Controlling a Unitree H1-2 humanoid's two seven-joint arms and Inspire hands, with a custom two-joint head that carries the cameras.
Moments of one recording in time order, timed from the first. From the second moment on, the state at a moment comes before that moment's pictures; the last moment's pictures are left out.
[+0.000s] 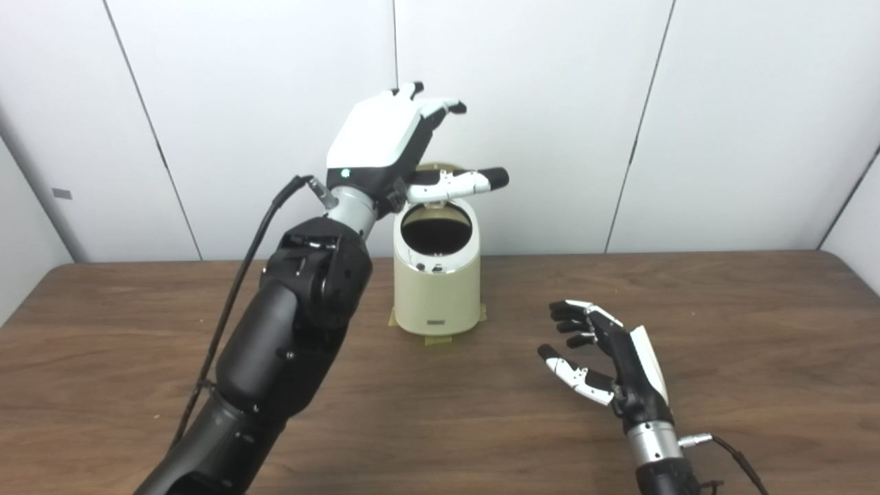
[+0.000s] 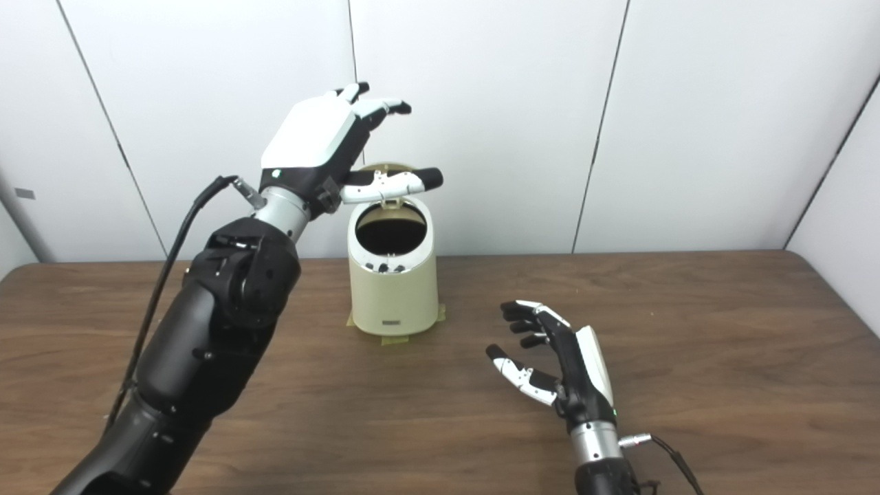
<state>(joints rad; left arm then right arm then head) -0.81 0.20 -0.34 -0.06 0.96 0.34 -0.32 -0.15 -0.10 0.08 0.08 -0.37 -0.12 -0.17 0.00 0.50</state>
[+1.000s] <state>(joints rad) -0.82 0.20 -0.37 0.07 0.97 0.36 -0.33 -0.16 -0.08 0.10 0.09 -0.43 -0.04 -0.19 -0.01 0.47</state>
